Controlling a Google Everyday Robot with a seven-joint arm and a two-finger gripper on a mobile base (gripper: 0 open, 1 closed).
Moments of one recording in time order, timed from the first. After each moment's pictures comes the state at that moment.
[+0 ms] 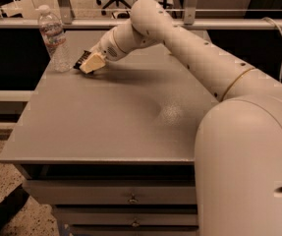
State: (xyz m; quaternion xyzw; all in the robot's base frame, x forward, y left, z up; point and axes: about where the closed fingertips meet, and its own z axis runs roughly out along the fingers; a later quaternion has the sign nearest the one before) arm 0.750 0.143 0.848 -0.55 0.69 0.24 0.40
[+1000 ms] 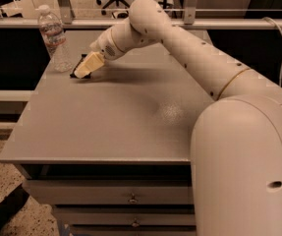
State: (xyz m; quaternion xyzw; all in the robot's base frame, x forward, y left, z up) arm 0.748 0.153 0.851 -0.56 0.68 0.26 0.40
